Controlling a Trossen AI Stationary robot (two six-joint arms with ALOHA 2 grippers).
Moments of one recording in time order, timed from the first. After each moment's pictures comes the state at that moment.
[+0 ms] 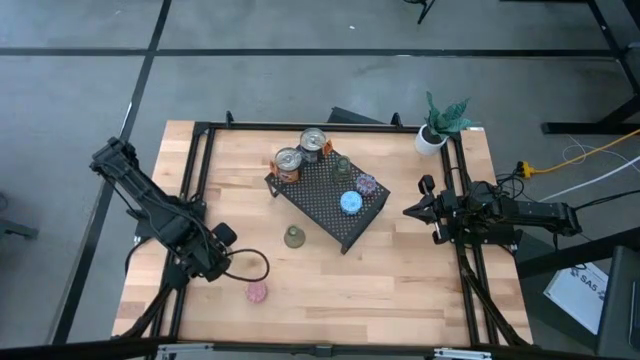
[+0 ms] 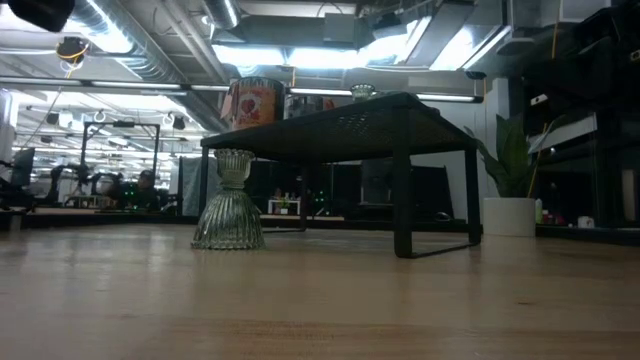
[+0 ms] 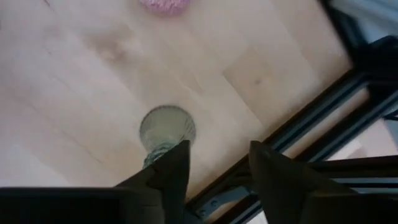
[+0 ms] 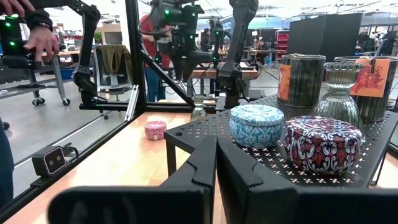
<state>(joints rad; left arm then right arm) -0.71 1.25 1.09 -1.29 0.13 -0.04 -0.03 0.00 0.01 0.05 -0.21 0.05</state>
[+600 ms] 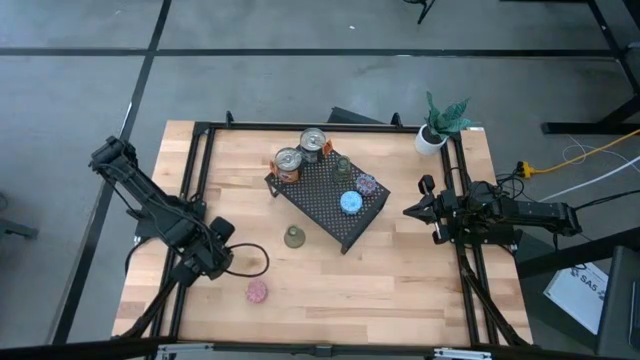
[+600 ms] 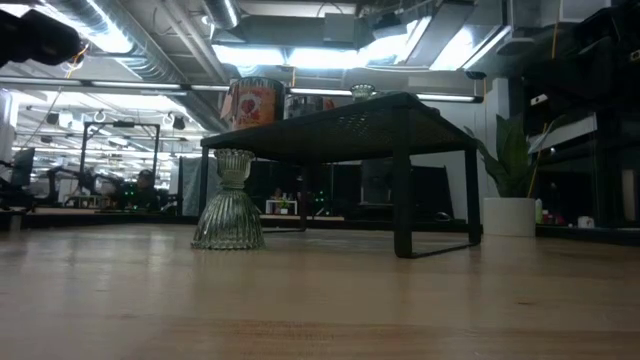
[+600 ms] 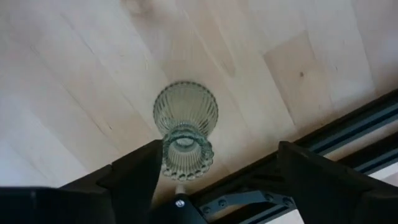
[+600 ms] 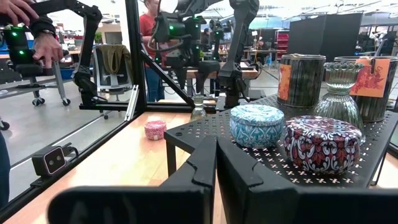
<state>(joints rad) -0.71 1.22 0.95 -1.24 0.04 -0.21 -0.03 0.00 0.01 0.05 -0.21 0.04</state>
